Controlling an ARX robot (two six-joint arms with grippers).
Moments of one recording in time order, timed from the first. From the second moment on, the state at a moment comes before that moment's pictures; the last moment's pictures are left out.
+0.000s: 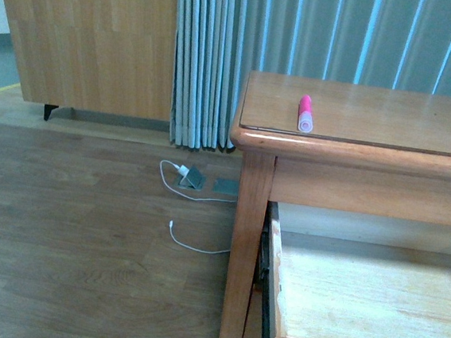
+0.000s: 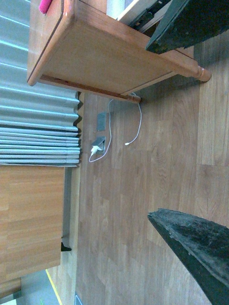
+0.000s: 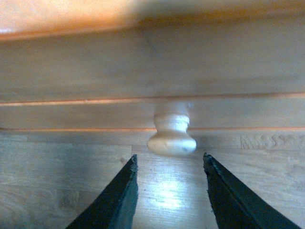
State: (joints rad) left arm 0.00 0.00 0.02 0.00 0.00 0.00; right arm 0.04 1.45 0.15 0.55 -0.11 0.13
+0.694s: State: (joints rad) left arm 0.00 0.00 0.02 0.00 0.00 0.00; right arm -0.41 0.51 0.29 -0.32 -0.62 -0.03
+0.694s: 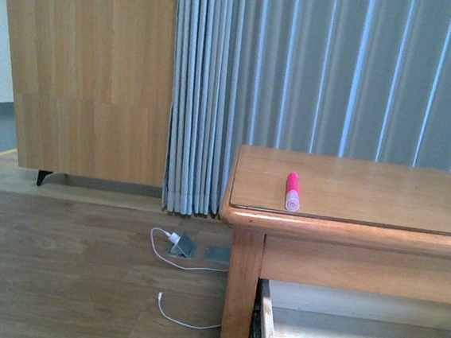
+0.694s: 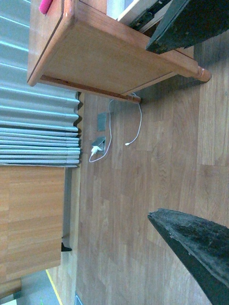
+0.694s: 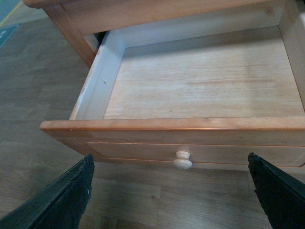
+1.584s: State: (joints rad) left arm 0.00 0.00 0.02 0.00 0.00 0.00; right arm -0.37 0.15 0.11 0.03 -0.37 0.01
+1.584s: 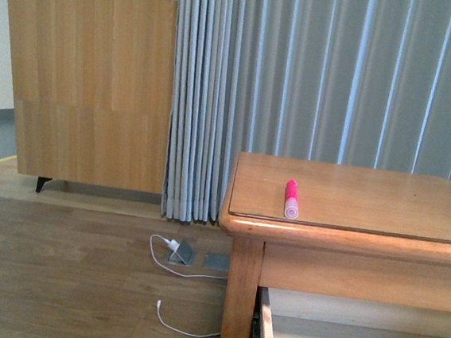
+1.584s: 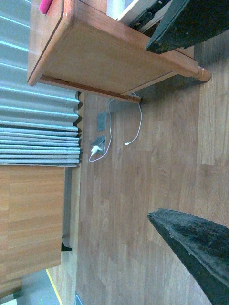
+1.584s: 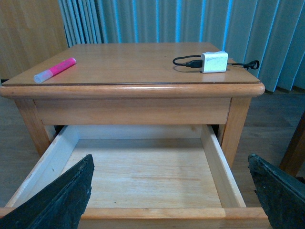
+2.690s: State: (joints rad) left arm -0.32 1.38 0.65 0.66 0.00 0.04; right arm -0.37 0.15 0.11 0.03 -0.37 0.01
